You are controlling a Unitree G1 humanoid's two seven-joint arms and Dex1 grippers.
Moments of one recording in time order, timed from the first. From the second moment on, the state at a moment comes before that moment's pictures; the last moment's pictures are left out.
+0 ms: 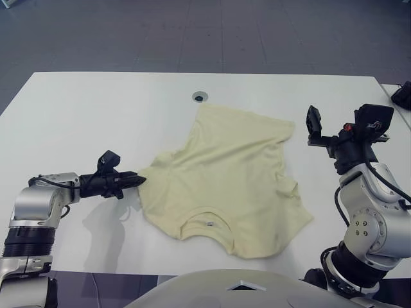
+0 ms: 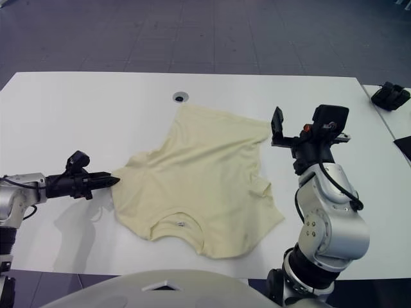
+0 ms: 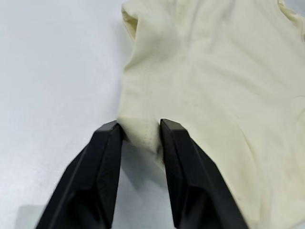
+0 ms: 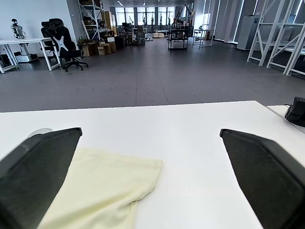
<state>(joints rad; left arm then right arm) -0.08 0.80 0.07 0.07 -0.42 0.80 -1.01 -0.14 -0.14 -0.36 -0.86 0.22 1.08 0.05</state>
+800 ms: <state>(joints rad) -0.19 0.72 0.13 0.05 -0.37 0.86 -0.72 0.22 -0.09 -0.50 -0.99 0.40 1.34 0.17</state>
